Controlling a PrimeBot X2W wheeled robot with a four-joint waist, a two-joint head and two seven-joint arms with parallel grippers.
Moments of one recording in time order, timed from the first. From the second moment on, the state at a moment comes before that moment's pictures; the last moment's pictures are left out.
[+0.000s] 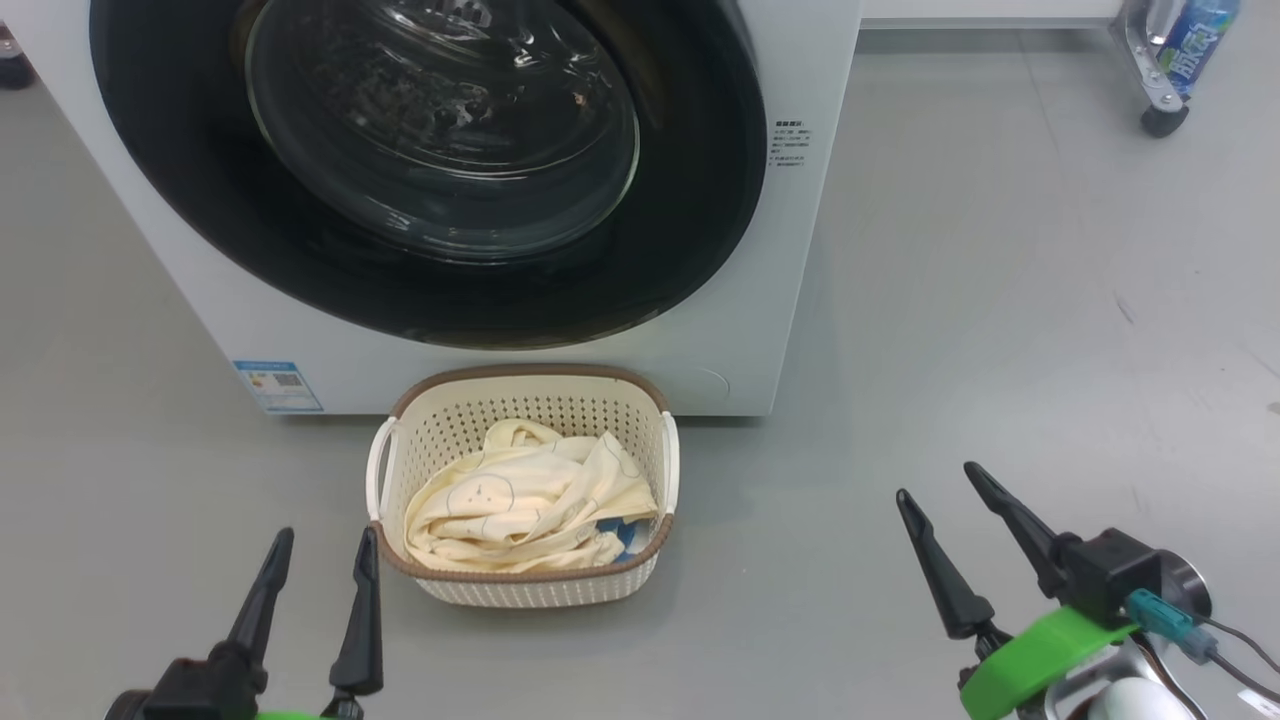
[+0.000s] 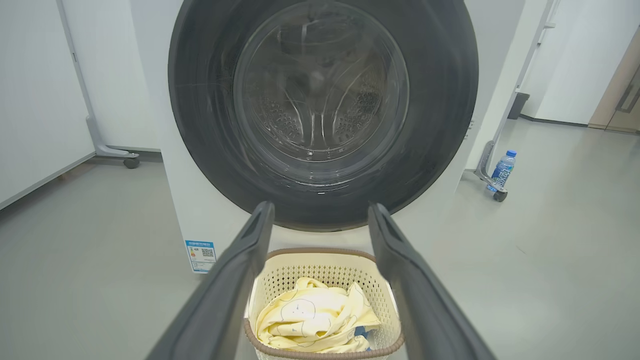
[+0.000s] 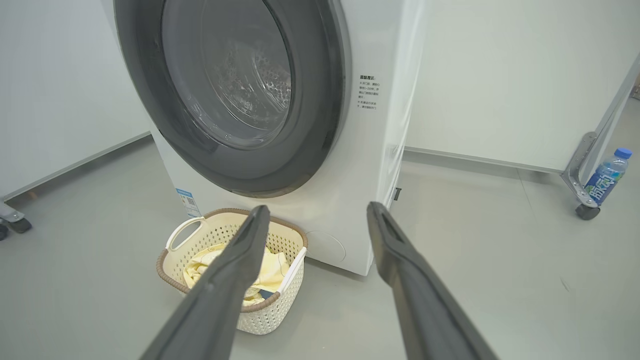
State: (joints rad) left arm 0.07 0.09 -0.08 0.08 -0.17 -0.13 -0.25; right arm 0.01 -0.10 0.12 0.19 0.08 0.13 -0.25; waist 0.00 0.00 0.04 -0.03
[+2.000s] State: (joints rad) left arm -0.05 0.14 -0.07 -0.01 -0.18 -0.13 -0.25; right arm -0.41 -0.15 -0.32 0.23 1.68 0.13 -0.14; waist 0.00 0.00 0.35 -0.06
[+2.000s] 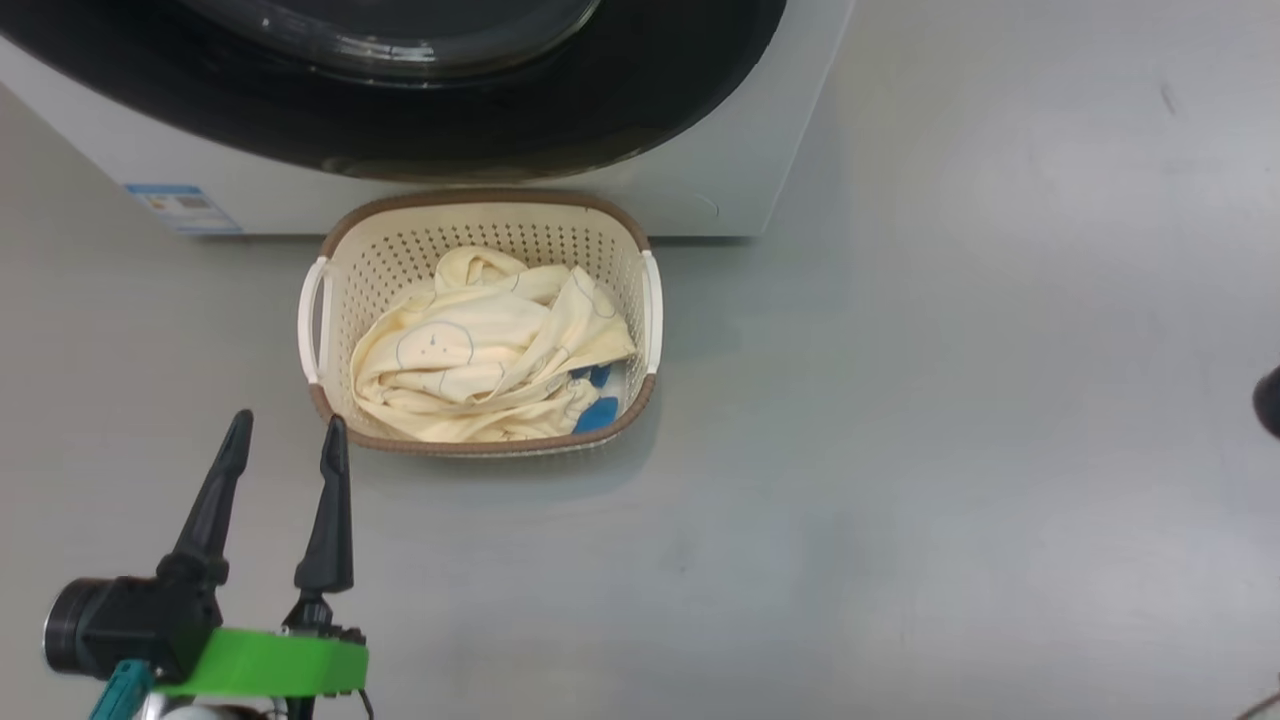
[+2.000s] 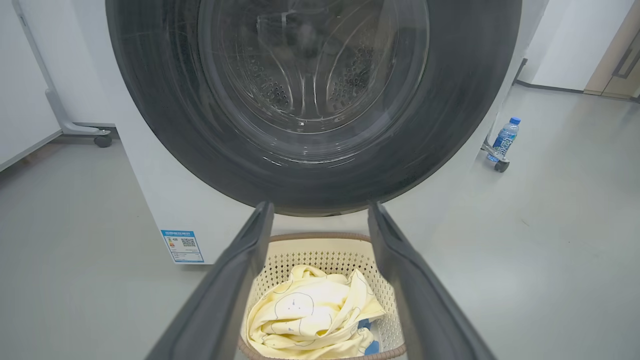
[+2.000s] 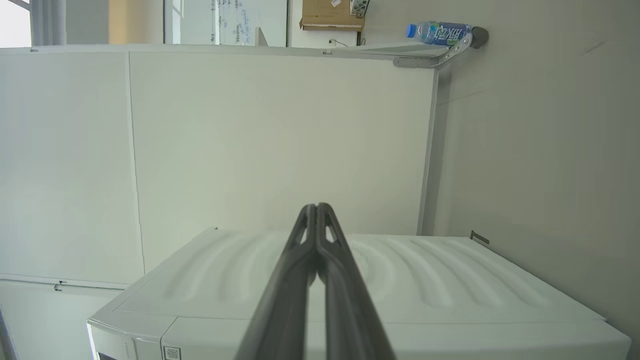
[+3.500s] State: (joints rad) left arm -0.13 0.08 -0.13 -0.02 -0.18 -0.13 -0.25; right arm -0.96 -0.12 -0.24 0.44 1.55 0.13 0.48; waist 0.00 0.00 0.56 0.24
